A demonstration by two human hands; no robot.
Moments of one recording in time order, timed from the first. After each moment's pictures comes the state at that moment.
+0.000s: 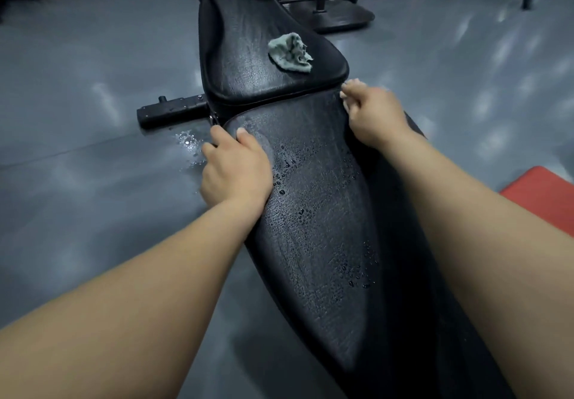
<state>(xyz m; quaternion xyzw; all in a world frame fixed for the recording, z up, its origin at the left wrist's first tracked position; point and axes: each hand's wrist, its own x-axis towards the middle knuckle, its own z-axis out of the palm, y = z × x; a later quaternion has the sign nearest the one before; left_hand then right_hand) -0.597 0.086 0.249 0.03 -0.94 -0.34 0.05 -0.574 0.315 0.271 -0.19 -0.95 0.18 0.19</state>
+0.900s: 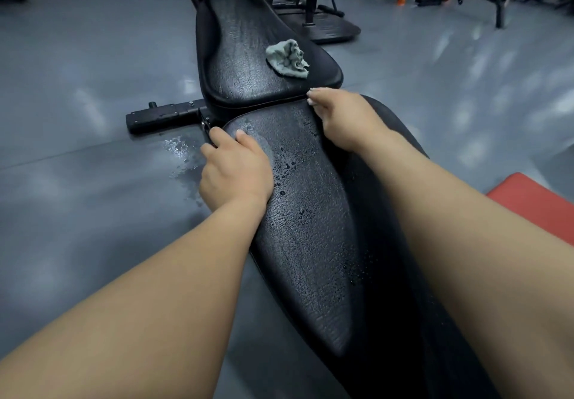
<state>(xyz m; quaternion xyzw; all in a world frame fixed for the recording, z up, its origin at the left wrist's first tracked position) -0.601 0.086 0.241 0.02 -0.94 -0.34 0.10 -0.588 0.279 0.279 -0.10 -0.98 0.10 0.16</state>
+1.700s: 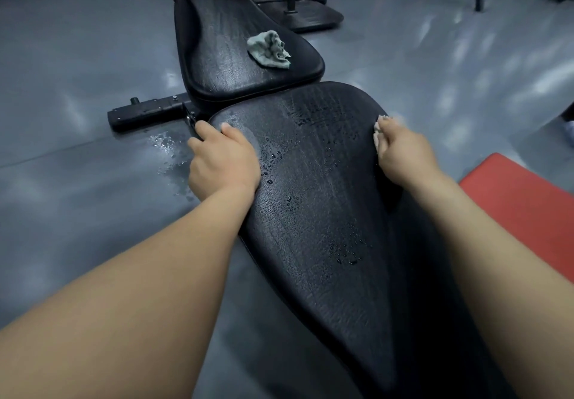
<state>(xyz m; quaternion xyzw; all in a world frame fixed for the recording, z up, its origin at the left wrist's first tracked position) -0.598 0.085 0.245 0.02 -0.94 -0.34 0.10 -0.468 0.331 0.238 -0.28 -0.93 0.09 0.20</state>
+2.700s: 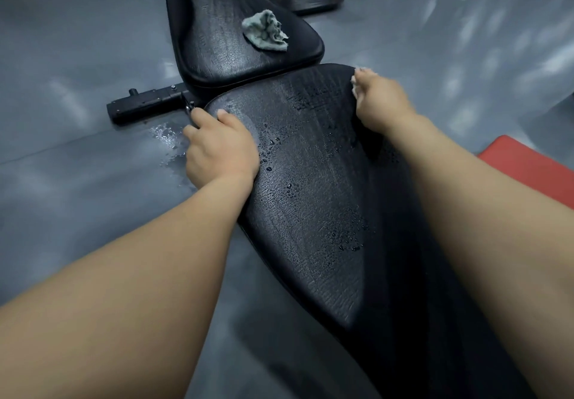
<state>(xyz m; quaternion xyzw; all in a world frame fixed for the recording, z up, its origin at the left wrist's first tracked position) -0.600 0.086 0.244 0.02 -0.93 -0.34 0.09 -0.537 0.342 0.263 -0.25 -0.95 0.09 0.14</state>
